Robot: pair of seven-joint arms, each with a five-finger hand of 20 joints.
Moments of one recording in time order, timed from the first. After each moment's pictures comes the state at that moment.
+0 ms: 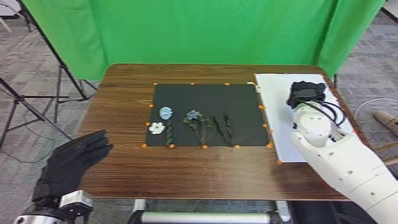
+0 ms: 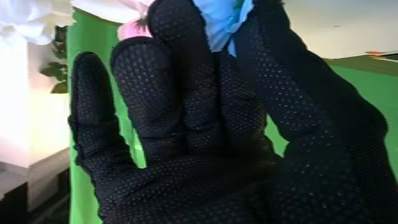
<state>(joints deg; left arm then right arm) 150.5 -50.5 -104.0 -131.4 37.5 13.1 21.8 -64.0 -51.6 50.9 -77.4 -143.0 -3.6 36.1</state>
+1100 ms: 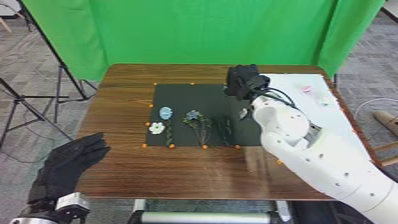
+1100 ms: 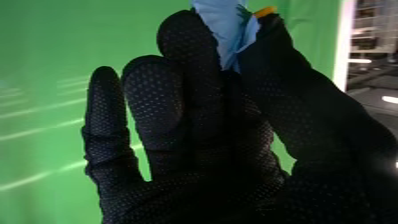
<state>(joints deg) 152.4 -51.0 -106.0 -132.1 38.2 12.9 20.8 -58.5 -52.4 38.9 -97.2 -129.6 3.4 23.1</state>
